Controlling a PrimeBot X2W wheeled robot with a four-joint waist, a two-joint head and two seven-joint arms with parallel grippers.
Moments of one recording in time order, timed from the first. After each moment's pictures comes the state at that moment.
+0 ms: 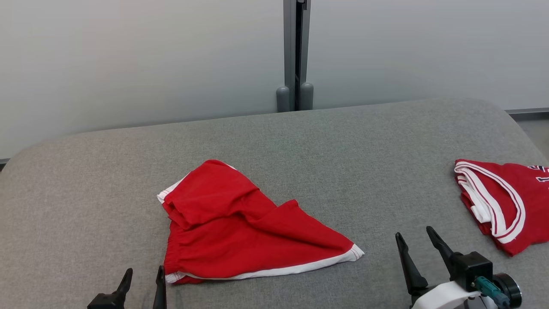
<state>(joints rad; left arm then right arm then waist) 0.03 0.05 -0.01 0.47 -0.17 -0.01 -0.26 -0.08 -0.05 0.11 0.42 0.08 0.13 -0.26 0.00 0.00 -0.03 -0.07</state>
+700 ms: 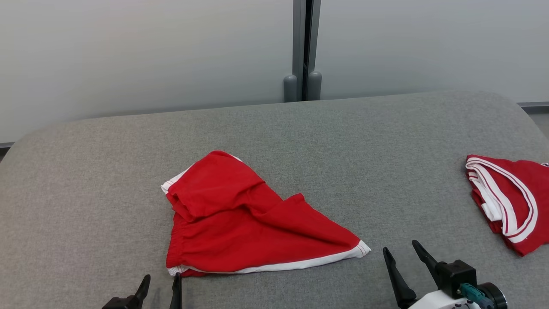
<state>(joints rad) 0.05 0.05 -0.08 0.48 -0.23 -0.01 -0.26 -0.08 -0.05 0.17 0.49 0.11 0.13 -0.26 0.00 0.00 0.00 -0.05</state>
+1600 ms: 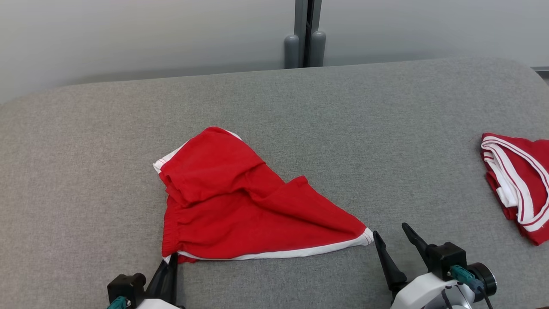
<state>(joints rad) -0.05 0.05 -0.12 0.54 -0.27 -0.04 -0.26 -0.16 -0.05 0.21 0.53 0.12 0.13 -0.26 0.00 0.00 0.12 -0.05</state>
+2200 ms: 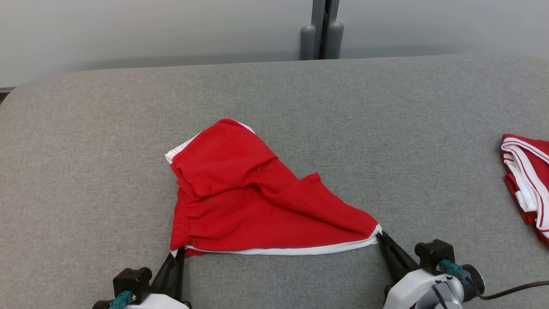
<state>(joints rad) -0.07 0.05 -0.14 0.53 -0.26 -0.06 -0.26 -0.24 -0.05 0.29 0.69 0.20 0.13 -0.26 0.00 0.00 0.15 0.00</state>
